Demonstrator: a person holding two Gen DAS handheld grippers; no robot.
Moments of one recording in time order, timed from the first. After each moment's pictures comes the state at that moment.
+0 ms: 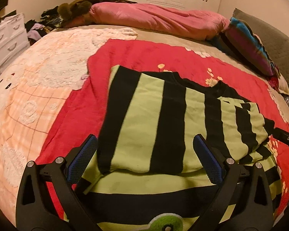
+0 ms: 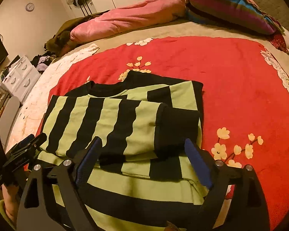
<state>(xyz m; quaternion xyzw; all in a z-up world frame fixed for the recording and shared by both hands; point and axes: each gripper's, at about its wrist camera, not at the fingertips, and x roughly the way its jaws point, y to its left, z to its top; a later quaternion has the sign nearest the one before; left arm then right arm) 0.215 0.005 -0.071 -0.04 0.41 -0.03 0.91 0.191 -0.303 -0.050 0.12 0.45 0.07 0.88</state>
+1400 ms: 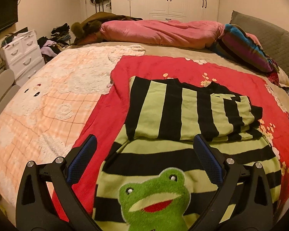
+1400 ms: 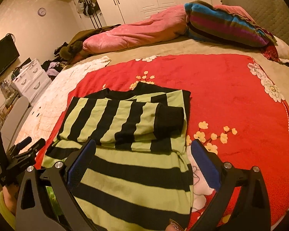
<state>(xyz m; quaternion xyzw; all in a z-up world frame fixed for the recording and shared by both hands) 0.123 0.008 -0.023 0.01 0.37 0.00 0.93 0.108 -0.317 0.008 0.11 0.40 0.09 0.90</state>
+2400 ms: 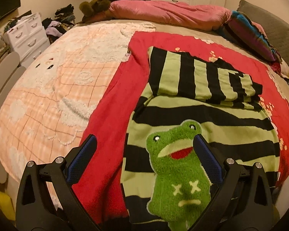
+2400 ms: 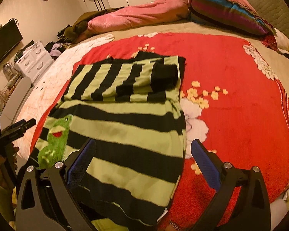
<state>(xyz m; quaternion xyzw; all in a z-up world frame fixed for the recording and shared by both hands) 0.070 0.048 -0.026 0.00 0.45 0.01 0.89 0.030 -0.323 -0.015 0.09 0.46 0.11 0.88</state>
